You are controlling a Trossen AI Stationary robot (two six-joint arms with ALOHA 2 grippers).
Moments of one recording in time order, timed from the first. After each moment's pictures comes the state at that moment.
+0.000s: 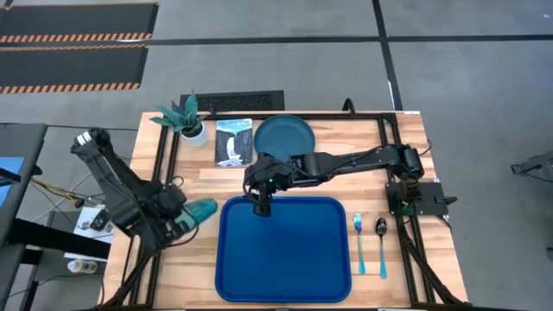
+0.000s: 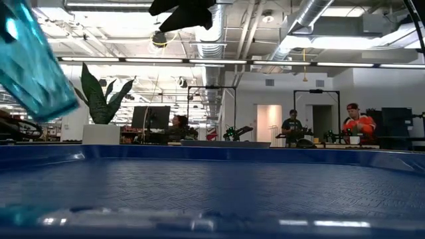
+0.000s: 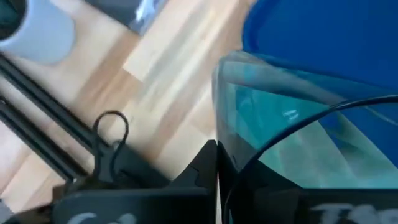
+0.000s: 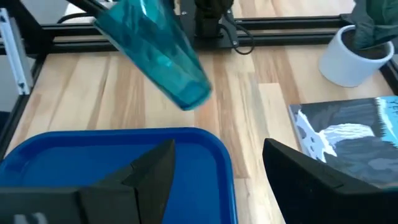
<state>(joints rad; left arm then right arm) -0.87 1.17 1.08 -1.58 -0.47 -1.53 0.09 1.97 1.86 -0.54 0.11 0.10</state>
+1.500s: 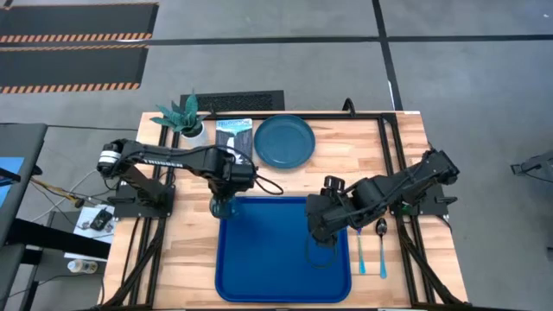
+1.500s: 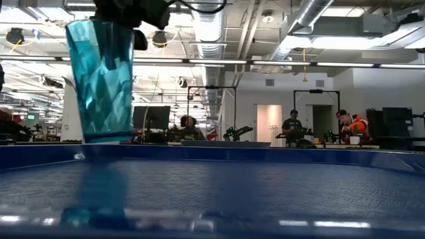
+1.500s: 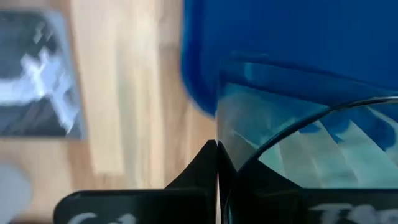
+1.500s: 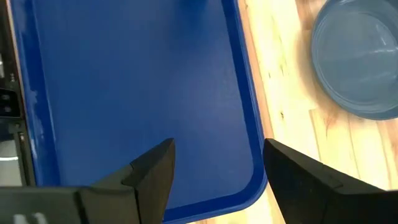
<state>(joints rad) -0.05 1.59 1.43 -1.37 0.03 -0.13 0.45 1.73 1.86 -1.38 0.33 0.58</state>
